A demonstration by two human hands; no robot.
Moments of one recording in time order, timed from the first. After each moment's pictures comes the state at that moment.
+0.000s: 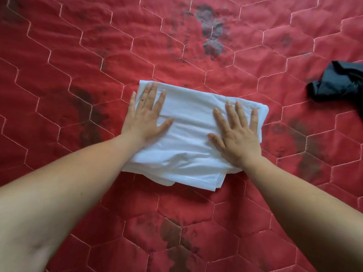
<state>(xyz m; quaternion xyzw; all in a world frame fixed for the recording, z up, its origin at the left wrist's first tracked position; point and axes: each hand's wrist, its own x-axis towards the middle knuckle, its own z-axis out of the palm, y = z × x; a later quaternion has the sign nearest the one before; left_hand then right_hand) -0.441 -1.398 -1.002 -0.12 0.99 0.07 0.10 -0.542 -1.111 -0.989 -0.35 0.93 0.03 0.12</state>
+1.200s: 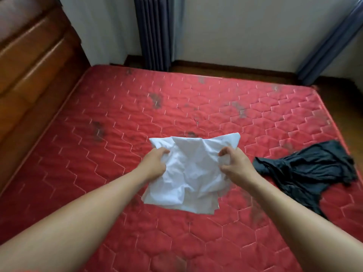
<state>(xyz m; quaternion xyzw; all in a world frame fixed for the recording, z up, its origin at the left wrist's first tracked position) -0.441 -1.406 -0.611 -0.23 0.88 0.40 0.11 -0.551 -1.148 -0.588 -0.16 0.92 -0.30 0.19</state>
